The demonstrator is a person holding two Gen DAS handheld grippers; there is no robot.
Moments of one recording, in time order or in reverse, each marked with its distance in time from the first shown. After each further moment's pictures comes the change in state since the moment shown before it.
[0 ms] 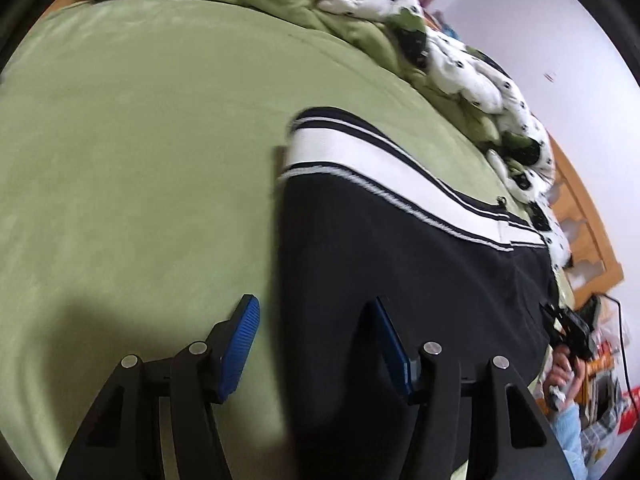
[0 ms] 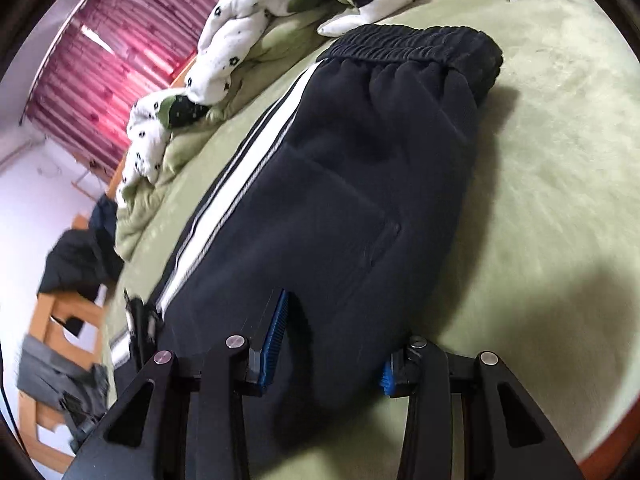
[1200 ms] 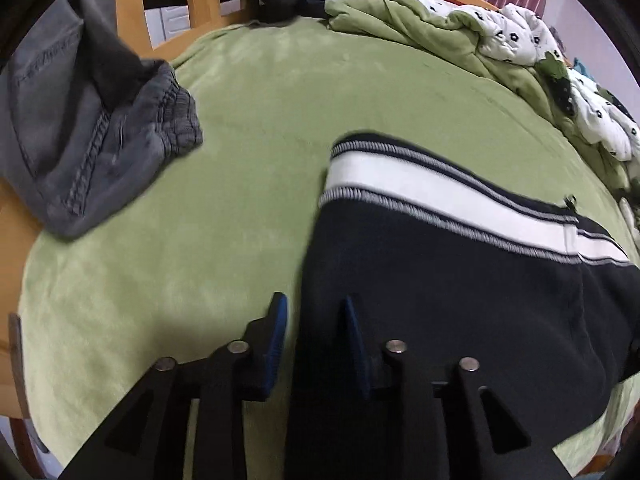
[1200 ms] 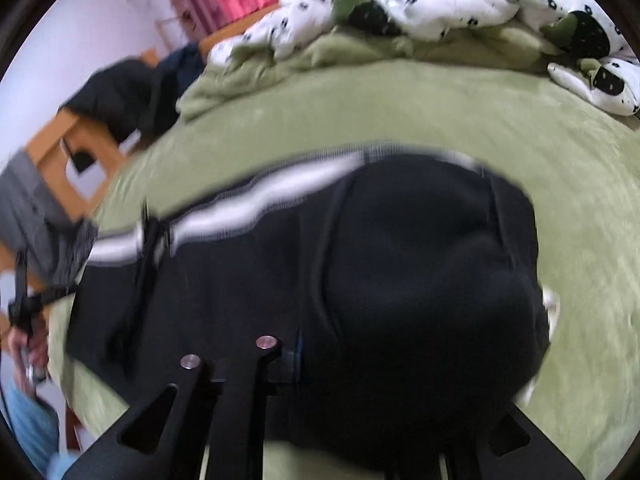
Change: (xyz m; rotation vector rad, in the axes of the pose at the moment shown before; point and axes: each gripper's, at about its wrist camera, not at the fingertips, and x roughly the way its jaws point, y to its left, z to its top) left arm -0.118 0.124 0.034 -0.122 -0.074 0.535; right arm 0.076 0.241 -0.080 -0.595 0.177 0.016
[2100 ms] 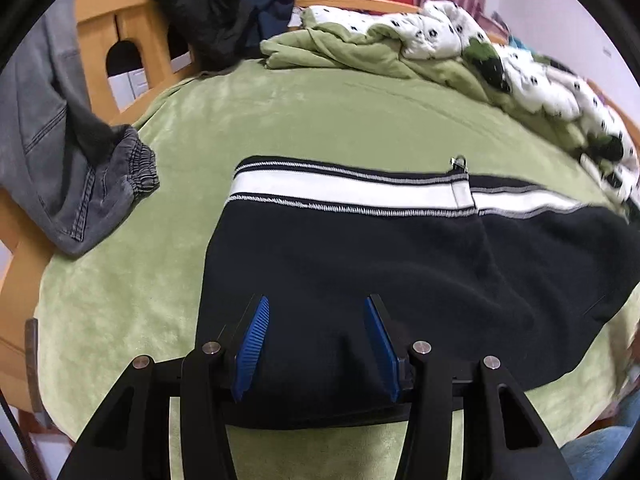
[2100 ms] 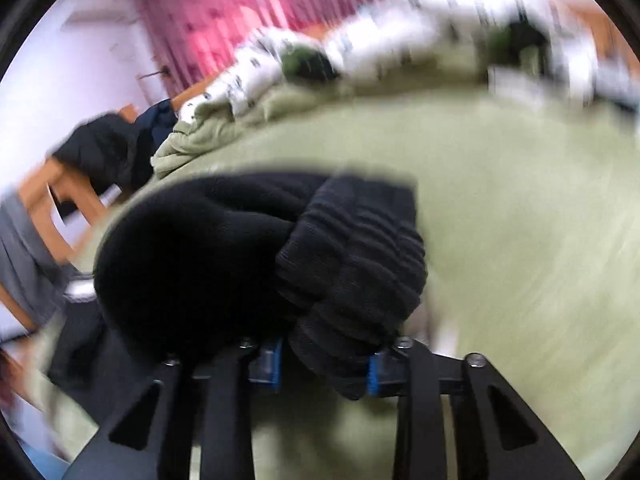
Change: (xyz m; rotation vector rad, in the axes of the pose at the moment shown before) left arm -0.074 -0.084 -0.049 0.166 -0.107 -0.013; right arm -0.033 -0.080 -0.005 0.011 -0.280 -0.117
